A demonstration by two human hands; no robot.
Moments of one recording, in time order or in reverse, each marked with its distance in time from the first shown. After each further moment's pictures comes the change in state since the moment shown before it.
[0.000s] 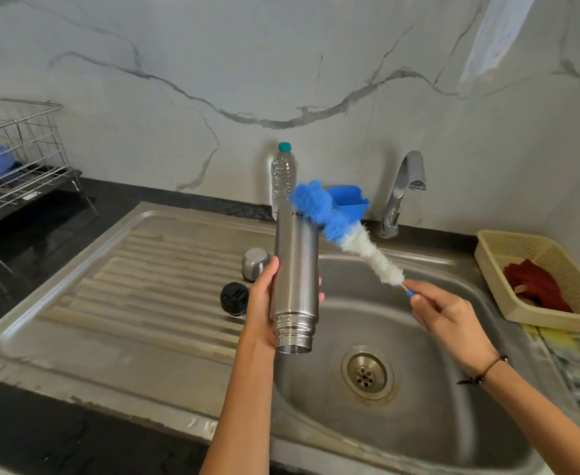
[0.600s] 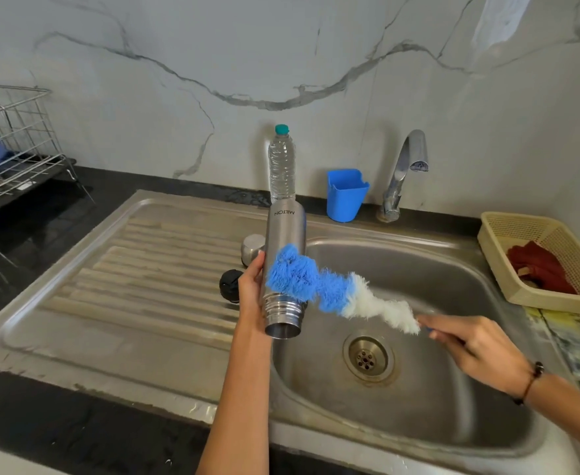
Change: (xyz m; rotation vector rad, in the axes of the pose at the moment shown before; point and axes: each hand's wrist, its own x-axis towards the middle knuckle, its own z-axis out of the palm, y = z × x) left_hand 0.005 -0.001 -0.012 -0.212 0.152 0.008; right_hand -0.029 0.045 -0.022 -0.433 -0.169 -0.449
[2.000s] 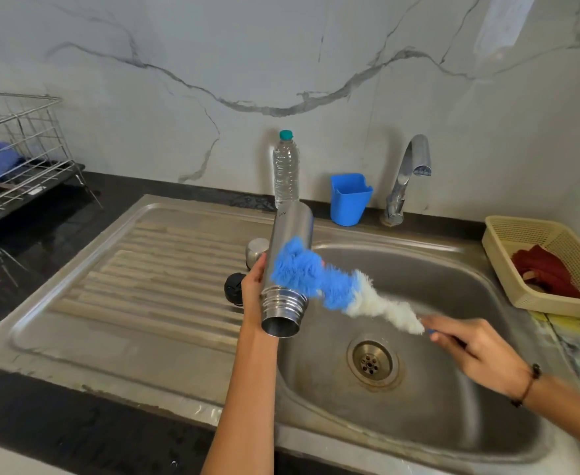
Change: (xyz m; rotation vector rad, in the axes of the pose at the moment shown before) left_hand -0.007 -0.003 0.007 -0.077 -0.176 0.014; right_hand 0.002 0.007 0.008 0.174 -0.006 -0.013
